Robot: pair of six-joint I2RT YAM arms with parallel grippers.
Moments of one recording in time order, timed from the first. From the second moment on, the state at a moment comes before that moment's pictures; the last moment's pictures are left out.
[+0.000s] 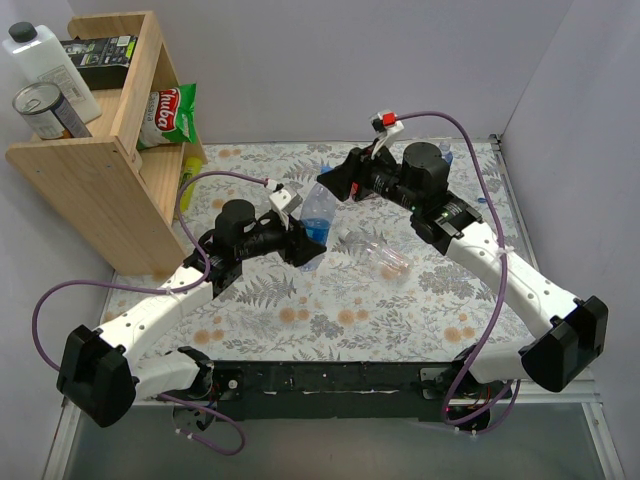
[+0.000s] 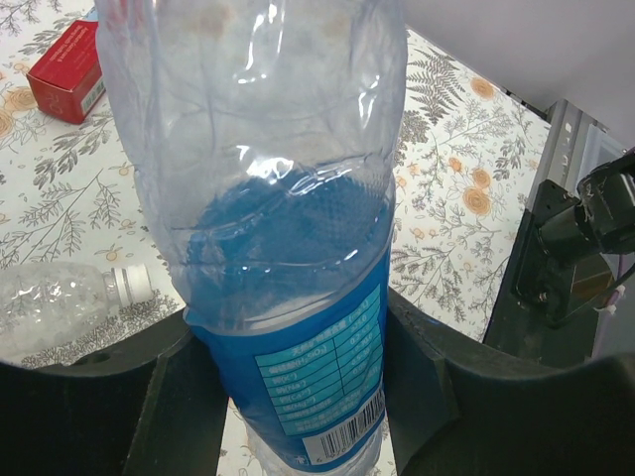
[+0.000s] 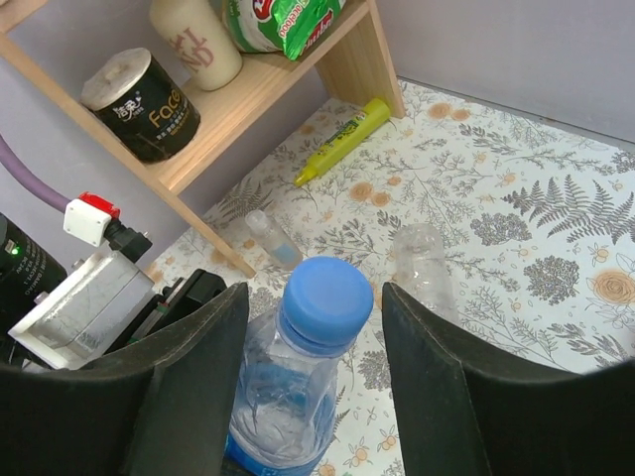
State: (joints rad) left arm -0.59 1.14 0.80 0.09 0.53 -0.15; right arm 0.66 1.33 1.28 -0.01 -0.27 0.38
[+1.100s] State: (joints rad) left arm -0.61 1.14 0.81 0.09 0.77 -0.17; right arm 0.48 1.36 1.24 0.15 -0.88 0.39
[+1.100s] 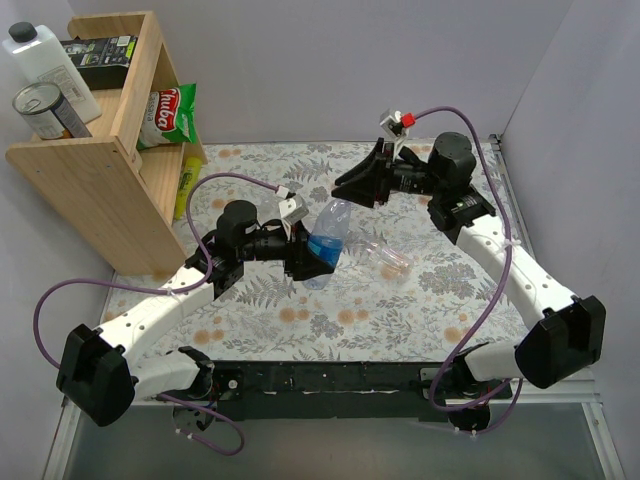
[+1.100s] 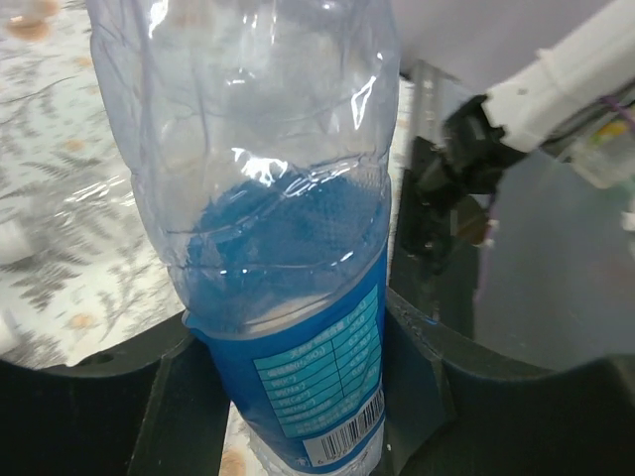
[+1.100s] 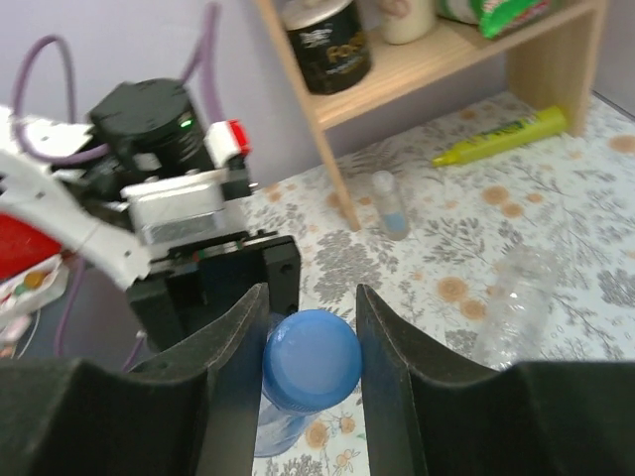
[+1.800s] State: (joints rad) left arm -0.61 1.14 0.81 0.10 0.68 -0.17; right arm 0.44 1.23 1.23 0.08 -0.81 0.34
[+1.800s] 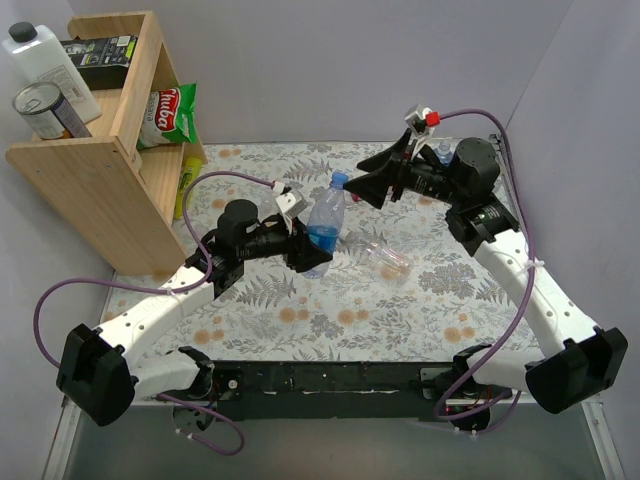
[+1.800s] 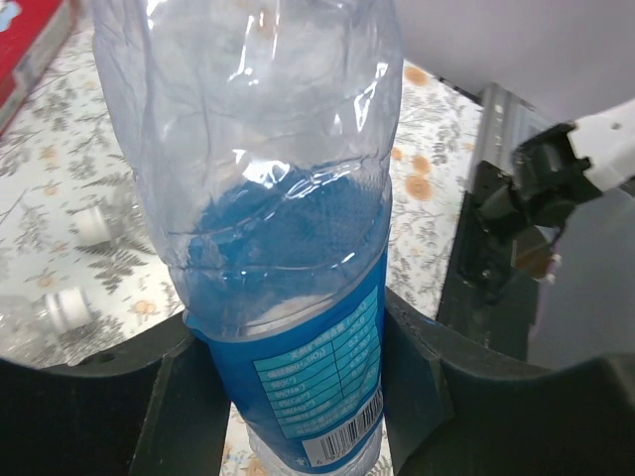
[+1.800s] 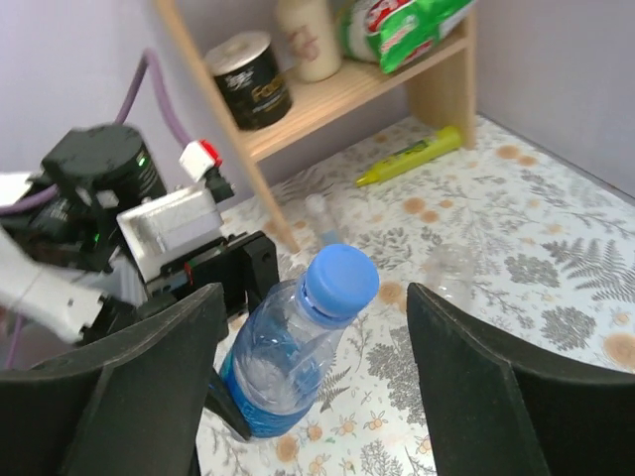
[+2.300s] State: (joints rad) left arm -0.62 1.16 0.82 0.03 0.44 -0.15; right arm 0.59 1.28 1.24 -0.05 -0.37 0.41
